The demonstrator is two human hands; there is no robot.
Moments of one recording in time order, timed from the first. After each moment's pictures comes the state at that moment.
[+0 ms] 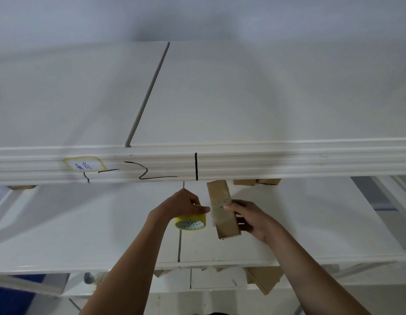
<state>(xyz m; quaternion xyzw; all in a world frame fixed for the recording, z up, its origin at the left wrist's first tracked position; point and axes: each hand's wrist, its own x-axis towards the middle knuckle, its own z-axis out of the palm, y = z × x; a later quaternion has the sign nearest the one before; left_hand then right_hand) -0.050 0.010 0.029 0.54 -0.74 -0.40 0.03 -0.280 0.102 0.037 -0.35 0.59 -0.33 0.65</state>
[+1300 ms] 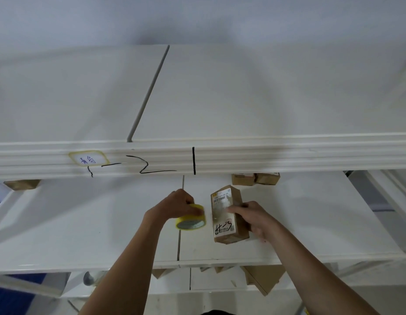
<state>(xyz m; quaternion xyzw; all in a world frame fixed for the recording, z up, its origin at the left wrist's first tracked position) -0.041 0.014 0.032 0.54 -0.75 -0.39 0.04 -0.288 0.098 0.029 -0.31 0.65 -0.32 0.62</state>
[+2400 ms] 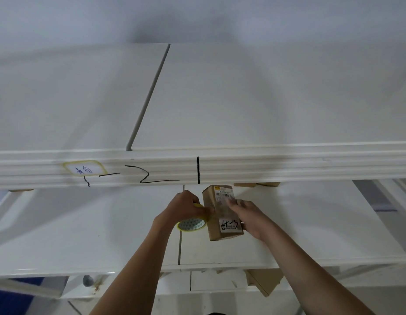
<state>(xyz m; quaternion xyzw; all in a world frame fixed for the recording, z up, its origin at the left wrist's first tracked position) -0.060 0.014 0.024 0.57 -0.74 -0.36 0.06 -0.271 0.088 0.034 -0.32 0.63 -0.34 0.62</state>
